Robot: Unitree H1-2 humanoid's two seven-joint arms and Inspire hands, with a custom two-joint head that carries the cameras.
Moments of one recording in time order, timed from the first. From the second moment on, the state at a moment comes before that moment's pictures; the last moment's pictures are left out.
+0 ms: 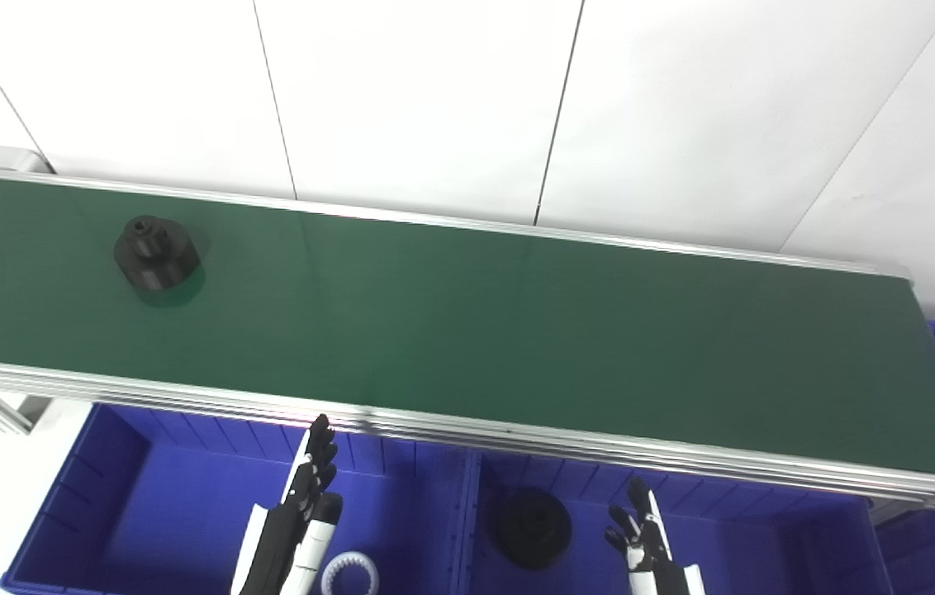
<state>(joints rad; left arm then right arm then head) 0.51 -0.04 -0.21 -0.16 0.07 -0.22 -0.06 0.57 0.05 0.14 -0.03 -0.09 -0.28 -0.10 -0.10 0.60</state>
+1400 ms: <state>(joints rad) 0.48 -0.05 -0.23 -0.05 0.07 -0.30 -0.05 0.54 0.04 0.11 0.03 -0.04 -0.33 -0.08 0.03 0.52</state>
